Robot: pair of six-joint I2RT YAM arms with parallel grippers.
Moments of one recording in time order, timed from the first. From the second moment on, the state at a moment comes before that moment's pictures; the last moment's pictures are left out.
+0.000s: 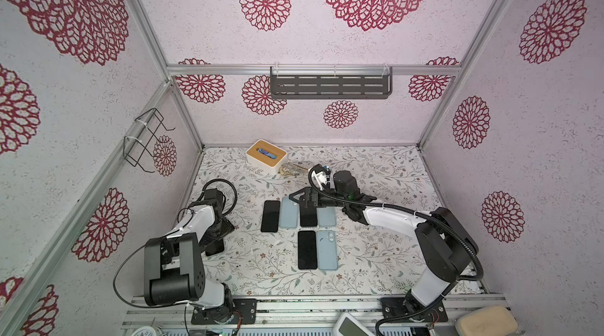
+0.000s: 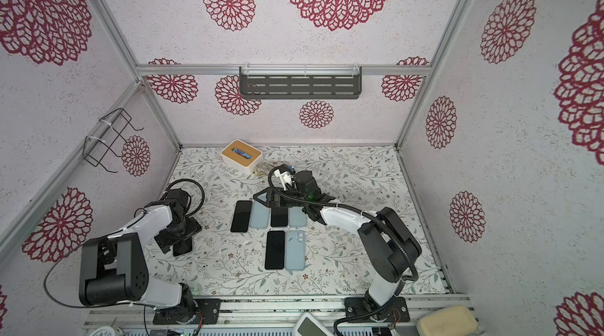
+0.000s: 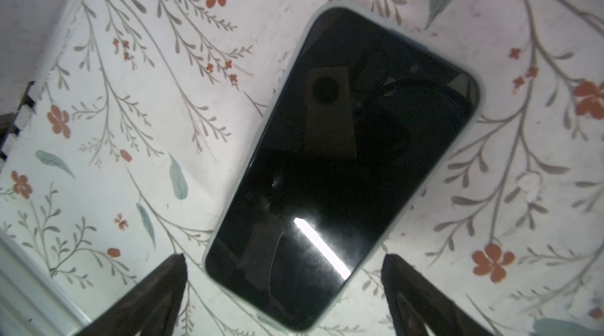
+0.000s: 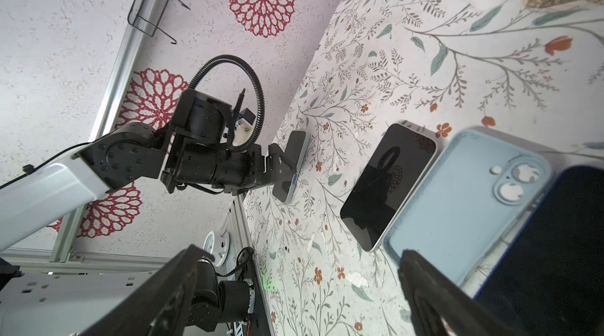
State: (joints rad) left arm 0.15 1.51 0.82 -0.83 -0.30 -0.63; right arm 0.70 1.70 1.05 0.33 -0.63 0.77
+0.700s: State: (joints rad) left arm 0.37 1.55 0.80 -0.68 -0.14 -0.63; right arm 0.74 1.73 1.16 0.12 -0.62 0.73
